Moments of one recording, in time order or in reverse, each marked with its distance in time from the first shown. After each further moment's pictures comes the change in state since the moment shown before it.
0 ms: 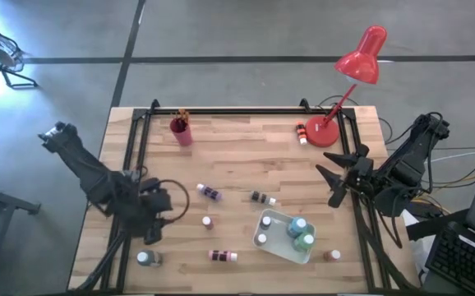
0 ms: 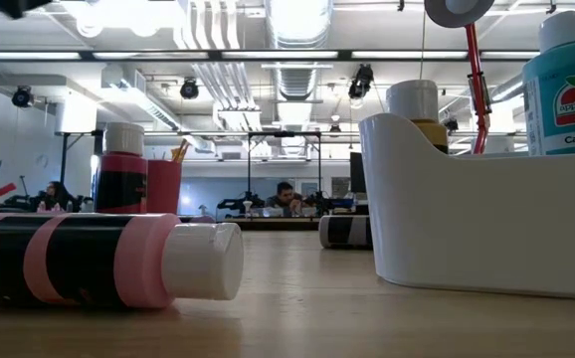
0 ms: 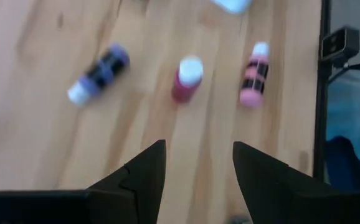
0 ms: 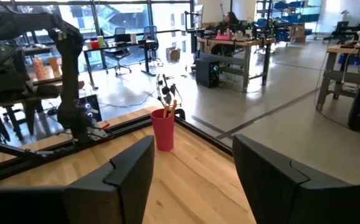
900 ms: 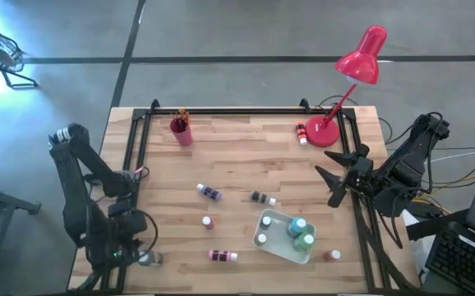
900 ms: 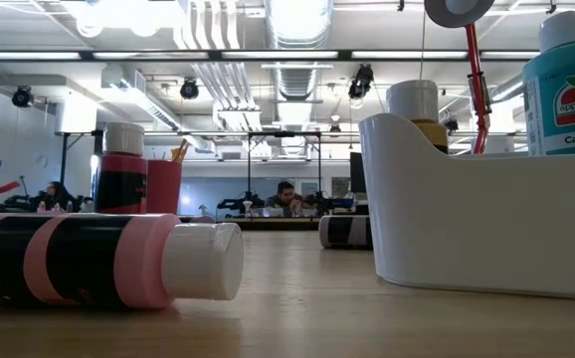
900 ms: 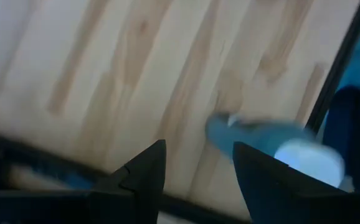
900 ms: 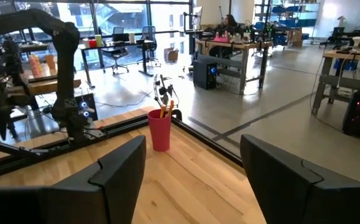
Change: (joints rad) left arm -0.419 0.108 -0.021 -0.172 0.106 -0.653; right arm 0.000 0.002 -0.001 -0.001 0.007 -0.023
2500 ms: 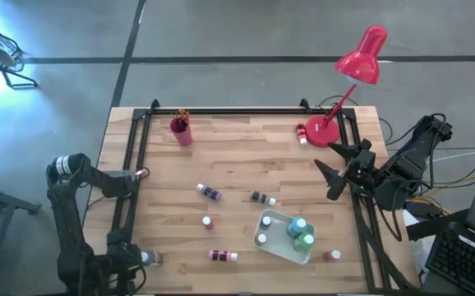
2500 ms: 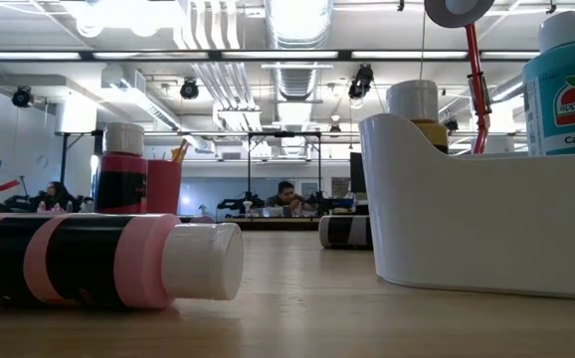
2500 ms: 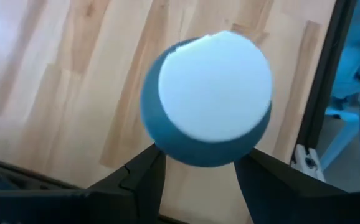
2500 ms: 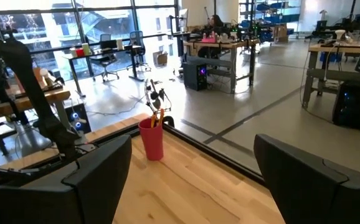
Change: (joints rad) left arm -0.215 0.373 0.107 0.092 -0.140 -0.123; right arm -0.059 0.000 0.047 0.008 0.002 0.000
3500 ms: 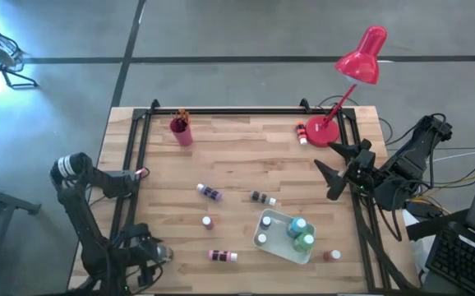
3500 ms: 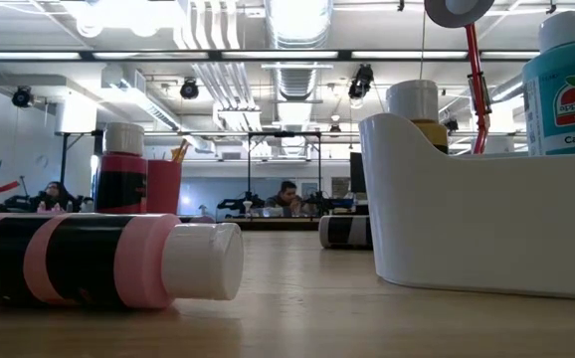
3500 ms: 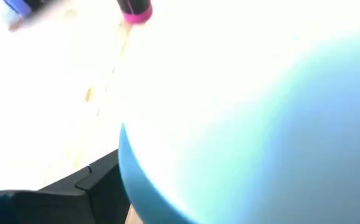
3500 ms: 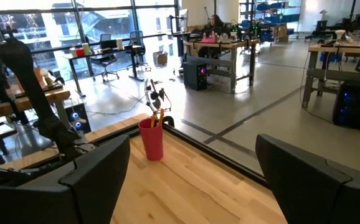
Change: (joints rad) left arm 0.105 -0.007 -0.219 0.270 -0.248 0.199; right arm 0.000 0.000 0.000 0.000 0.000 0.000
